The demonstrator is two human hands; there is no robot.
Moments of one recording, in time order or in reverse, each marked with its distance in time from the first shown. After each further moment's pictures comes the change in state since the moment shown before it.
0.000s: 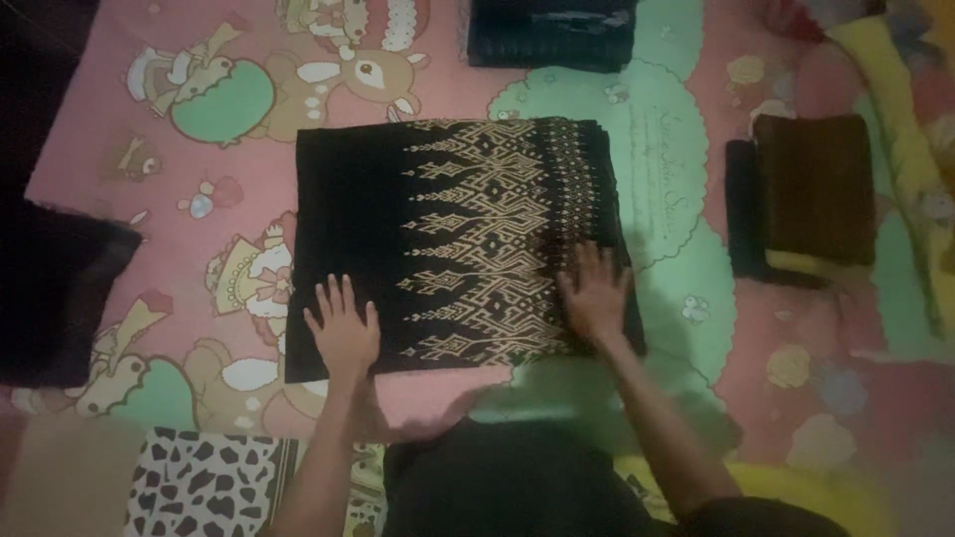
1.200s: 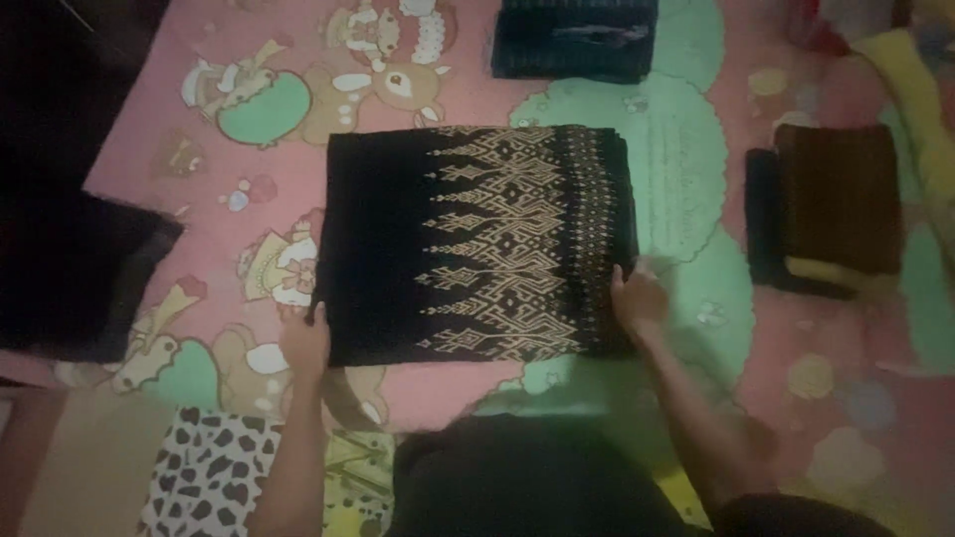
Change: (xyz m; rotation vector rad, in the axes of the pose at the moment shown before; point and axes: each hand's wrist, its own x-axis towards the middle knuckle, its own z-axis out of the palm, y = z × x) left_hand -0.002 -0.114 0.010 -0.203 0.089 -0.383; right_hand 0.005 0.040 -0.020 0.062 -0.011 0.303
